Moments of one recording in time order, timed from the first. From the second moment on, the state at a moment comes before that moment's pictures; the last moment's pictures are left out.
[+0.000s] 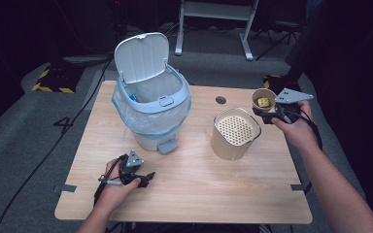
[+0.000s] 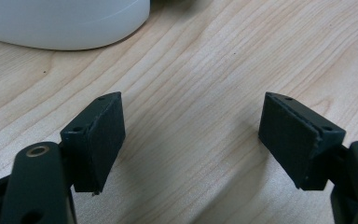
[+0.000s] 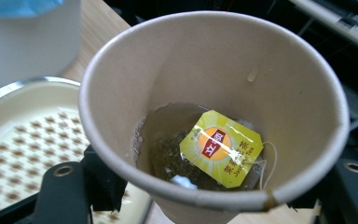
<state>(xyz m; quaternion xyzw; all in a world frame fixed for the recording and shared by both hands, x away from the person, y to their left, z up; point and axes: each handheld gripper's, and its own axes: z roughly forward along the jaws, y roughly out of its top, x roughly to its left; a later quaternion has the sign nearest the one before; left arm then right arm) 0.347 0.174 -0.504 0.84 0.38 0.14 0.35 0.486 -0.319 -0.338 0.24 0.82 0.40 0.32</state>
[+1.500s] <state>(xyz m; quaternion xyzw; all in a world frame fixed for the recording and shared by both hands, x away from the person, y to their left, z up) 0.347 0.174 -0.504 0.84 0.38 0.14 0.35 0.447 -0.259 -0.372 -0.27 0.64 -0.17 0.70</state>
